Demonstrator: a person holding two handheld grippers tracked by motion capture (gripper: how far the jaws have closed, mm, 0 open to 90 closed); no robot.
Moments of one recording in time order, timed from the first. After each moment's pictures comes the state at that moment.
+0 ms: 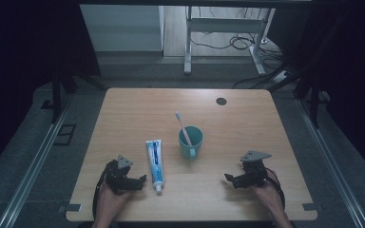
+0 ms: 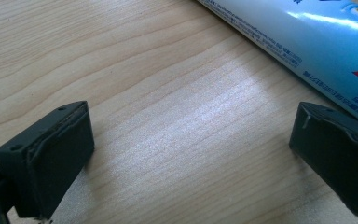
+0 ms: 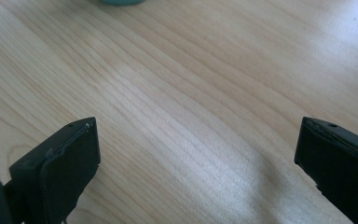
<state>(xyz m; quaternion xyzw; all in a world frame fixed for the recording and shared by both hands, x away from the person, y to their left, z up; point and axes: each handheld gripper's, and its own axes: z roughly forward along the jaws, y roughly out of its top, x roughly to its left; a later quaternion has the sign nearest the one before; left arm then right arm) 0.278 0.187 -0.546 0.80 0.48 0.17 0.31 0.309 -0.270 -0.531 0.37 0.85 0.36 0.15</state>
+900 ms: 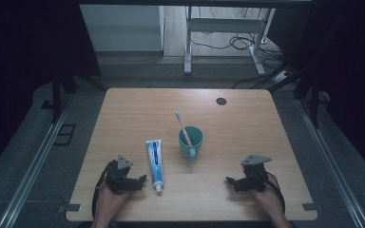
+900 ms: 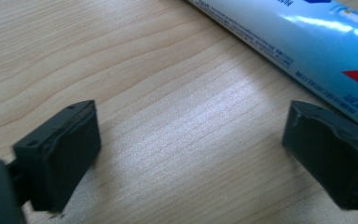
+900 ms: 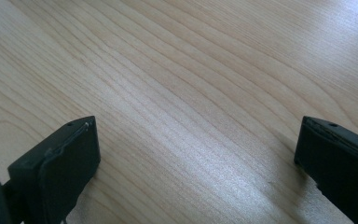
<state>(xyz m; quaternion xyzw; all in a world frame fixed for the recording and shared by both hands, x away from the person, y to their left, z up) 0.276 0.187 -0.544 0.80 0.47 0.17 0.32 0.304 -0.275 -0.543 0.38 0.85 0.35 0.15</state>
